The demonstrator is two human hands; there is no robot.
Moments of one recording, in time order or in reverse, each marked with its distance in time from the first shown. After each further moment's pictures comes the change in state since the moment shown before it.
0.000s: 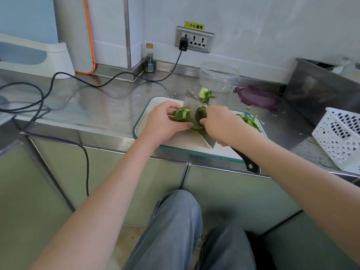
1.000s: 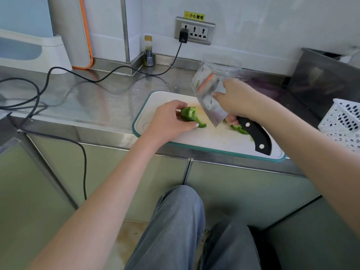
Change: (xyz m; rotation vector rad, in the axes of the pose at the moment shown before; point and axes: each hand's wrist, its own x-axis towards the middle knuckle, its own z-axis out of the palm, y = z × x) left_hand -0.008 0.006 0.008 0.248 -0.062 0.087; right_hand 0.001 0.002 -0.037 0.321 0.038 0.160
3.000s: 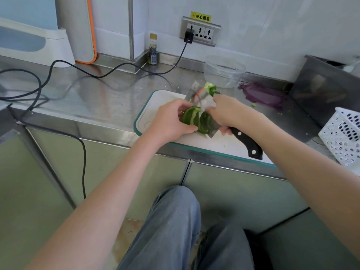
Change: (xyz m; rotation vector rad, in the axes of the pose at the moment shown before) left_hand -0.001 0.002 -0.002 -0.027 -0.013 0.016; right_hand 0.031 0.014 0.035 -0.116 -0.092 0.007
